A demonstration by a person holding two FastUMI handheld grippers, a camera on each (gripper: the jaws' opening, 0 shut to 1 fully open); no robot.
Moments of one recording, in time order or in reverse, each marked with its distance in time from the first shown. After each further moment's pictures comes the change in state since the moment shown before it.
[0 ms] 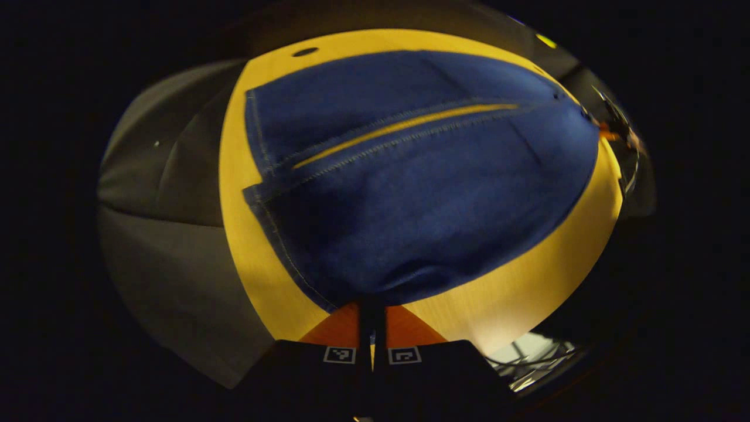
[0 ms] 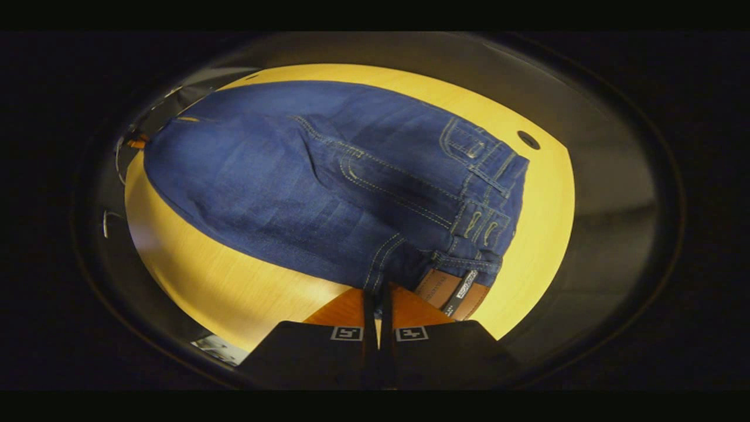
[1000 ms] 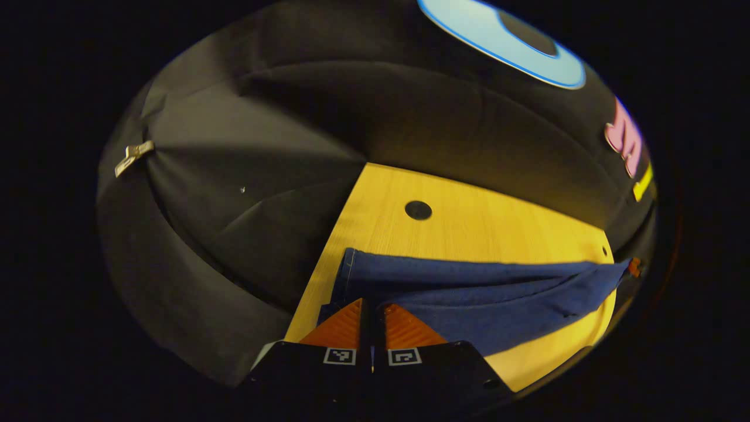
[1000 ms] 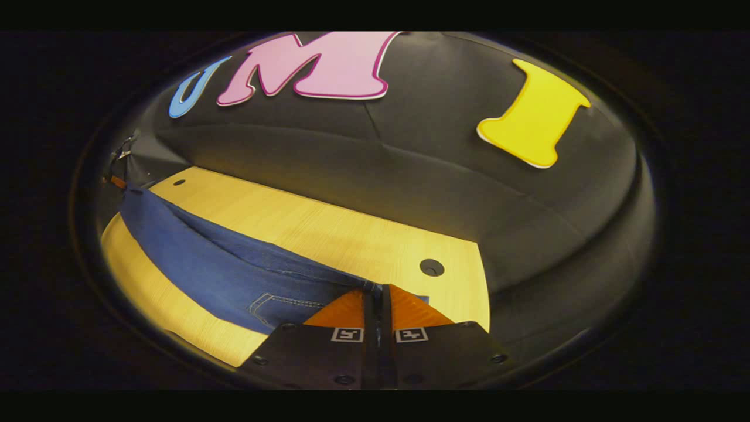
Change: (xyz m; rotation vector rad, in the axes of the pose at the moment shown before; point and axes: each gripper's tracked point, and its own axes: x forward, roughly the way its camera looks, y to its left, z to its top) left arm -0.036 0.114 0.248 -0.571 -0.573 0.169; right arm -0.054 -0.089 0.241 0.158 -0.606 -0.319
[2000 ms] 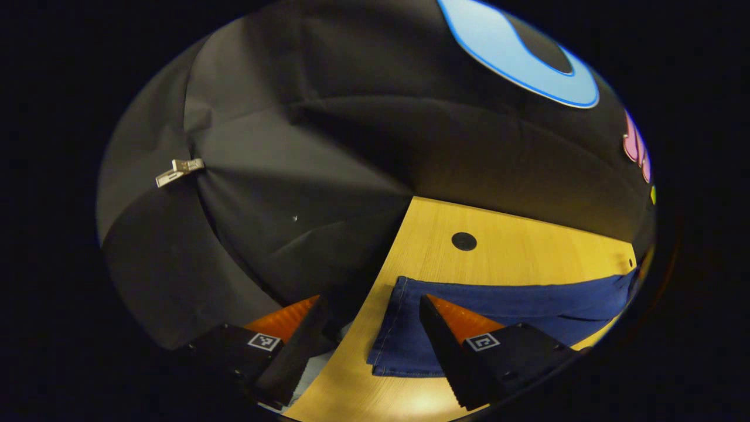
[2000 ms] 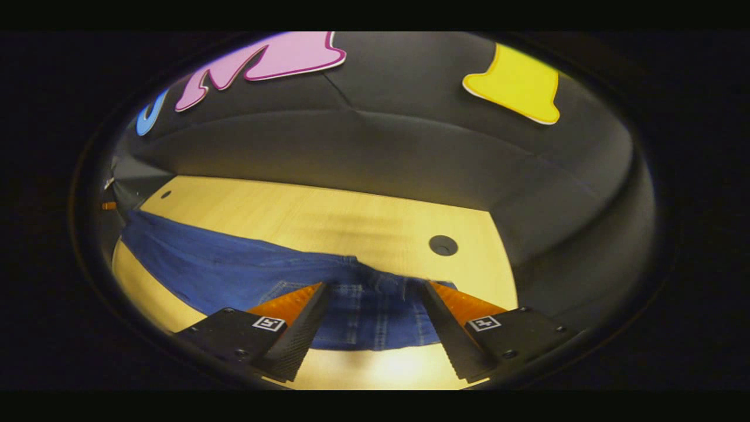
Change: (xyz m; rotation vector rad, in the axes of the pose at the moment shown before) left arm -0.055 0.044 0.019 0.111 -0.159 0.153; right arm 0.000 -0.024 -0.039 0.127 0.161 0.007
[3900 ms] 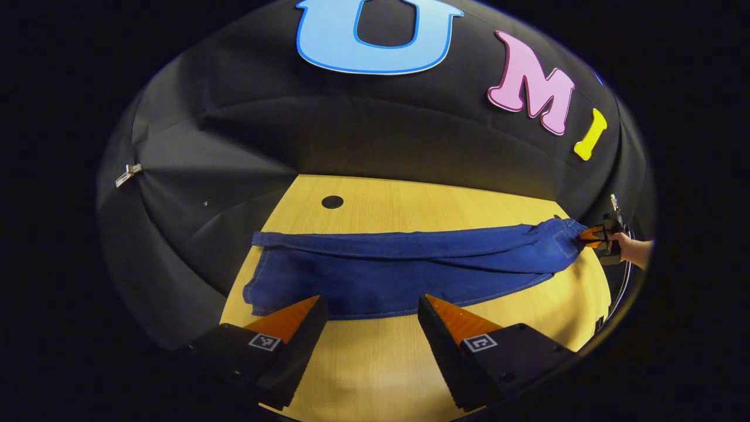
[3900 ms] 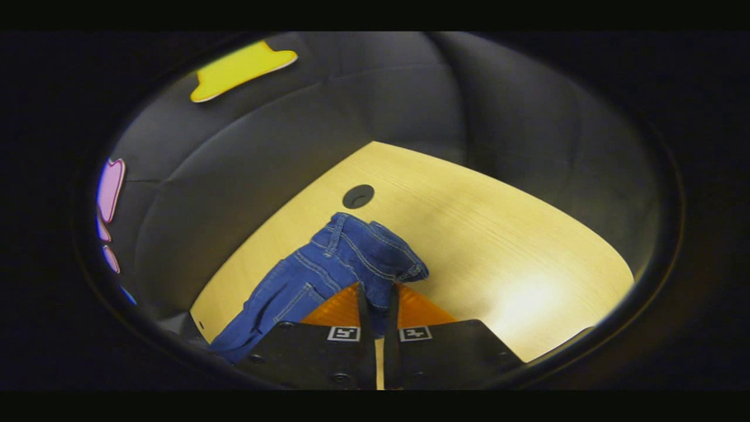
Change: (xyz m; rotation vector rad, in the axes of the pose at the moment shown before) left arm -0.107 -0.160 -0.072 0.077 0.065 -0.352; right arm 0.023 -0.023 -0.064 0.913 0.032 -0.115
